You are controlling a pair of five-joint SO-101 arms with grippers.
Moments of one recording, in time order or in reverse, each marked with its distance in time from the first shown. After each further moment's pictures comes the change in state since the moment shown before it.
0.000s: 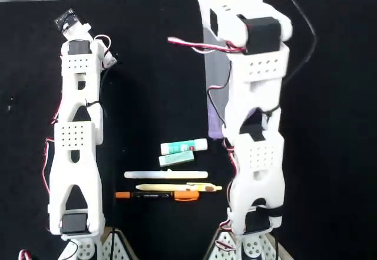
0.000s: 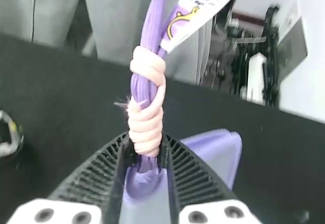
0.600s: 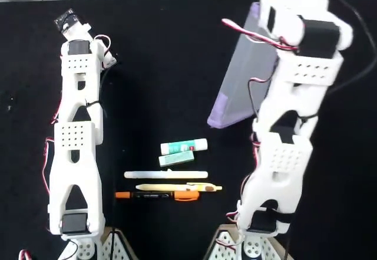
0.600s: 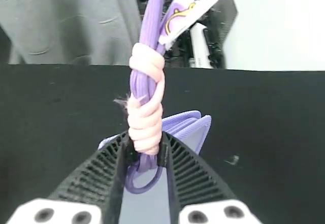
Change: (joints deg) left arm -0.1 0.0 0.0 0.0 0.0; right arm 17.6 -1.5 -0.2 1.9 -1.8
